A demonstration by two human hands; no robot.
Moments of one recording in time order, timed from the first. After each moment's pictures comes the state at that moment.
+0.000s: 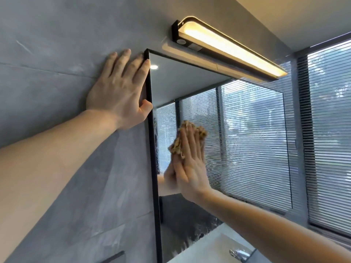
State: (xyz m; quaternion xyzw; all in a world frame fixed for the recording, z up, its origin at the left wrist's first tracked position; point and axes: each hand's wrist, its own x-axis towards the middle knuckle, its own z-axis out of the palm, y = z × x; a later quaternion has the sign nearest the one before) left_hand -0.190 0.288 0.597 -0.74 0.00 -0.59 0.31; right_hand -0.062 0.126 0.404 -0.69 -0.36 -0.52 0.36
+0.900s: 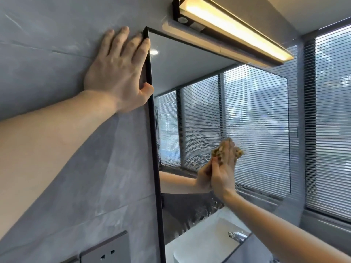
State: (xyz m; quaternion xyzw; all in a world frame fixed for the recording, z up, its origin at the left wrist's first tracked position) left_hand -0.191 0.286 0.596 -0.74 0.00 -0.60 0.31; right_hand 0.014 0.061 0.322 -0.72 -0.18 -0.43 0.51
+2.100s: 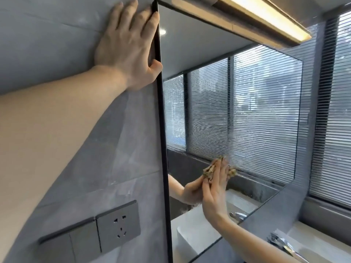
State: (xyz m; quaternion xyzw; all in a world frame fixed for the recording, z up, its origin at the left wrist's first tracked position) left_hand -0.196 0.284 0.594 -0.74 0.01 -0.60 0.30; right_hand -0.054 0.096 0.223 -0.74 -0.21 -0.33 0.54
